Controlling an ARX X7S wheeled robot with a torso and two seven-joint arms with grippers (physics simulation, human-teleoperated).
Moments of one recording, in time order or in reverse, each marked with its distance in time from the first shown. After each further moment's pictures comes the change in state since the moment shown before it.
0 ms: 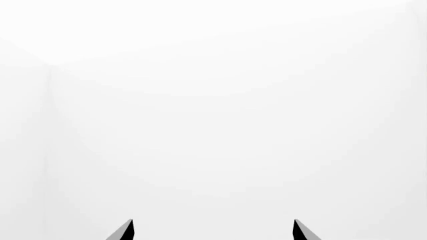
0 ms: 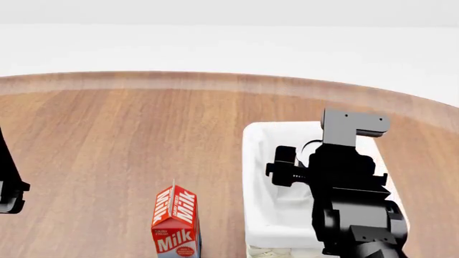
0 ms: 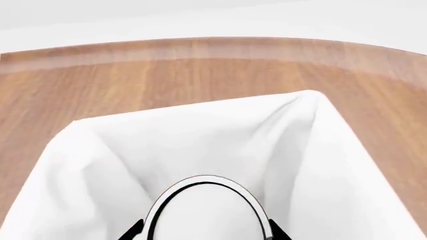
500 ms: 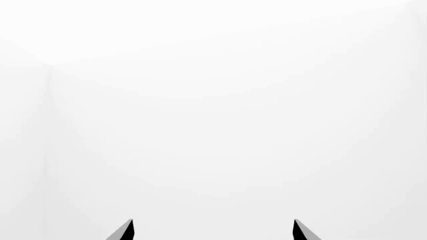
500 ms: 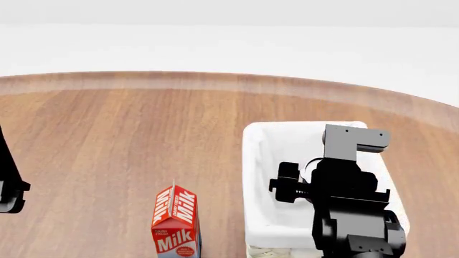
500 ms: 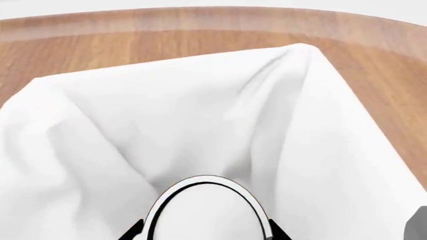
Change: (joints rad) left arm -0.006 -0.006 0.005 0.003 -0.007 -0.005 -0.007; right arm -0.039 -0.014 0.269 0.000 -0.280 0.079 -0.012
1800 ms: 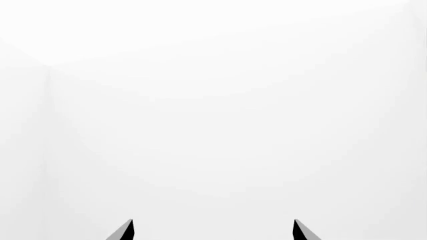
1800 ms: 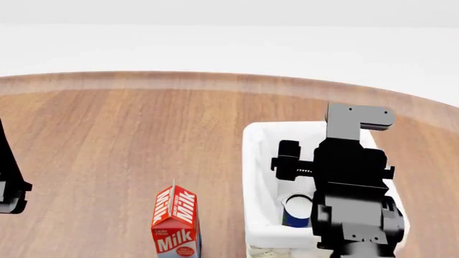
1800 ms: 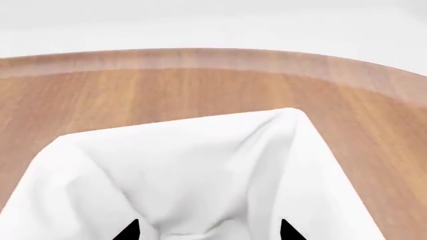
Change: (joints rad) left arm -0.004 -0.013 0.016 -0.002 -0.006 0.008 -0.016; right arm 0.021 -0.033 0.380 -0.052 -0.418 0.000 -0.060
